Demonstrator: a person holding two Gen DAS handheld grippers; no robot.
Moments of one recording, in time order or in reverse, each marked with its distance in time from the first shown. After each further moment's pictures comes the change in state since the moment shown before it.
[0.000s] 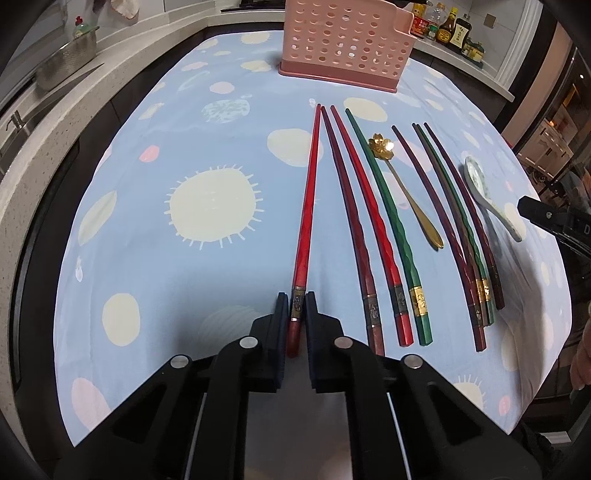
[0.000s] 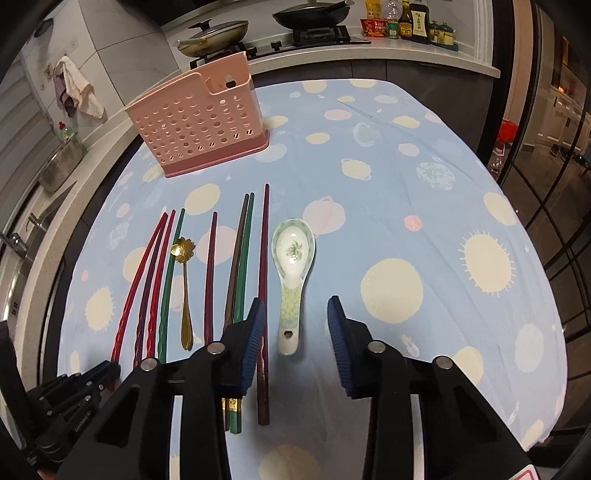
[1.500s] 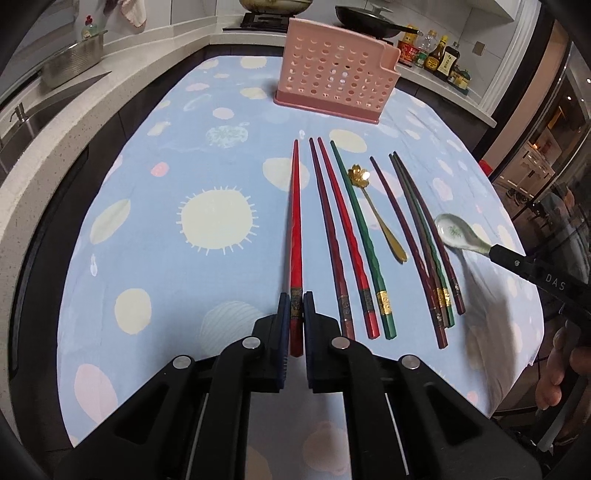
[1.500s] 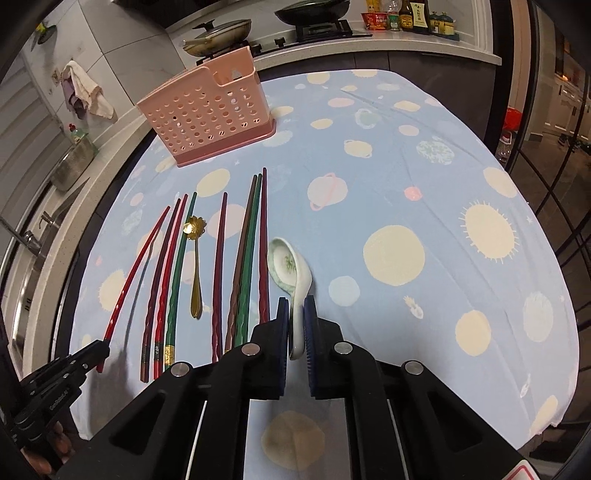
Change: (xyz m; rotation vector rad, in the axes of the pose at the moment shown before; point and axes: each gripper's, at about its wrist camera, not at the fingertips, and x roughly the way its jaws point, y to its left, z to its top) left arm -0.041 0.006 -0.006 -0.038 -0.100 -0.084; right arm -0.027 -0.004 -0.026 -0.001 -0.029 0.042
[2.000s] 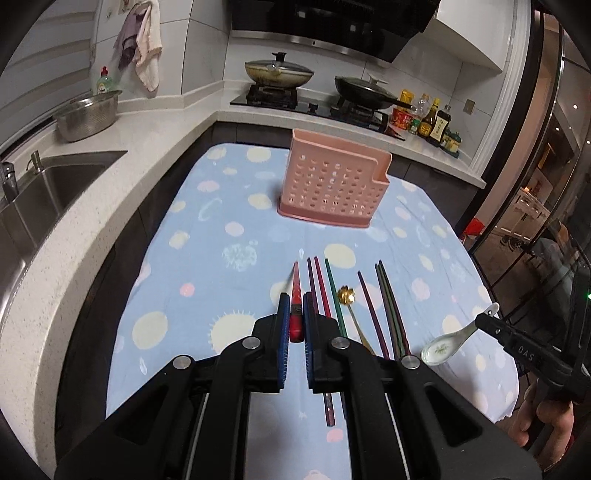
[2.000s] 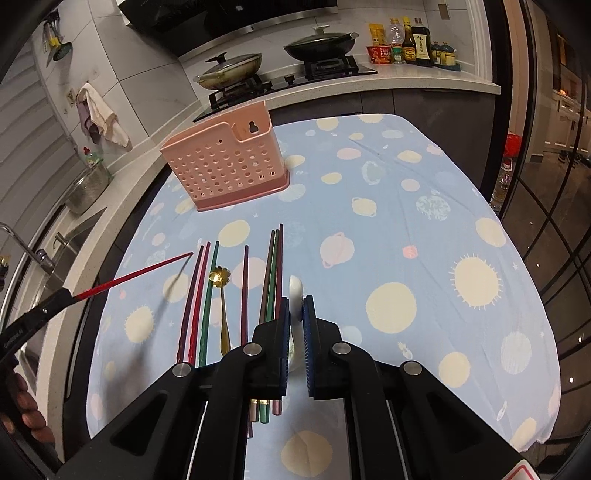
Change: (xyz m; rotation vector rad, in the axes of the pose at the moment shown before) left arm -0.072 0.002 0.077 -0.014 -0.245 -0.006; right arm -0.035 0.010 0.033 -0.014 -0.113 0.034
